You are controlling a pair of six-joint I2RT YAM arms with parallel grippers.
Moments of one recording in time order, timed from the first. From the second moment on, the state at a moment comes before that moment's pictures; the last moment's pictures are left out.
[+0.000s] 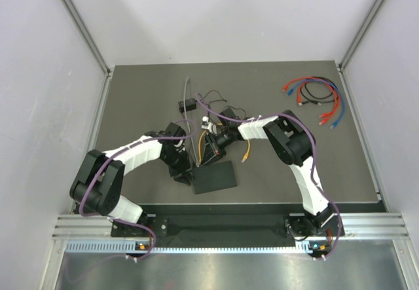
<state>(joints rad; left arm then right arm) -0.47 1.49 0.78 -0.70 0.38 -0.74 0.67 2.25 1.36 -0.17 -1.04 0.47</state>
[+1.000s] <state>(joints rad) -0.46 1.51 0.79 -0.69 0.39 -0.70 0.67 2.21 1.35 0.04 -0.73 0.76</state>
